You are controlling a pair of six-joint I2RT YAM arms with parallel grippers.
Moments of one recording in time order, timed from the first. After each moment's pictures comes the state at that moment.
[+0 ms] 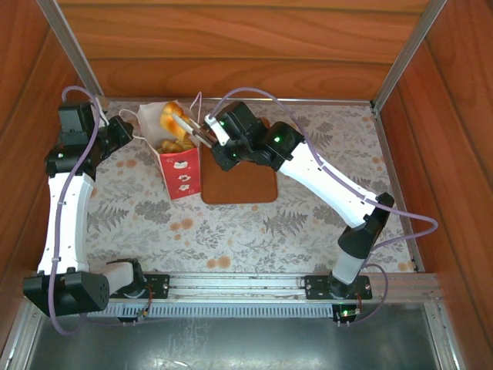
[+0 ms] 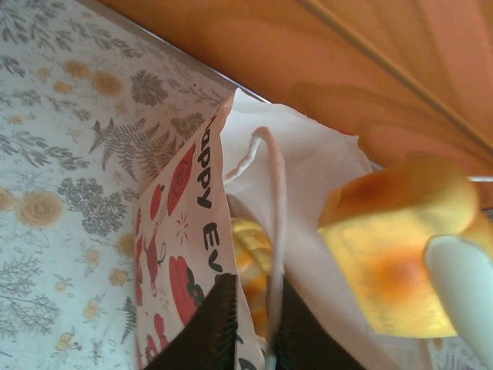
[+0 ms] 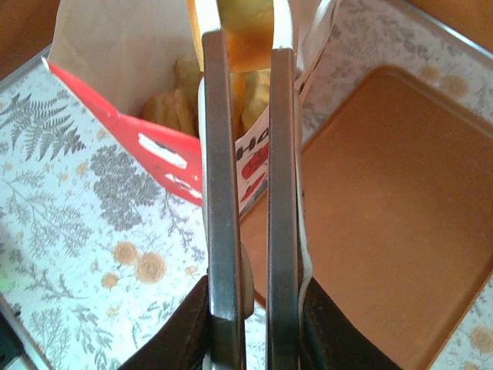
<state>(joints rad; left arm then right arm) 0.10 1.16 1.32 -0.75 0.32 -0.51 0.97 1.75 1.97 -1.03 0.06 0.11</state>
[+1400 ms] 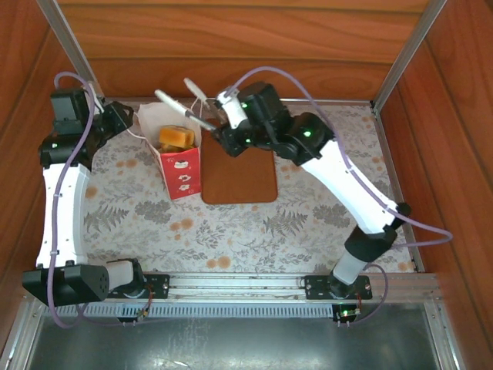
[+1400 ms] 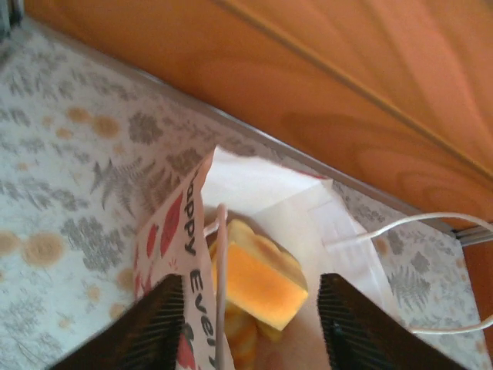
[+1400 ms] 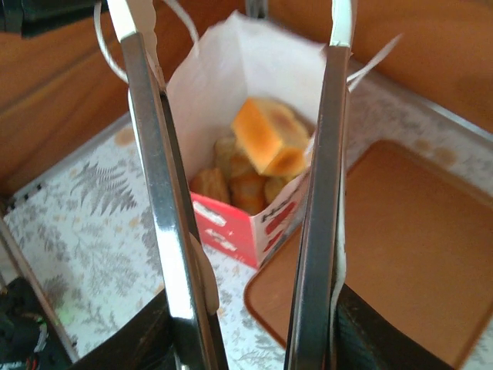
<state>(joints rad) 0.11 1.23 1.47 -0.76 0.29 -0.49 0.93 1.68 2.13 -1.04 0.02 0.10</state>
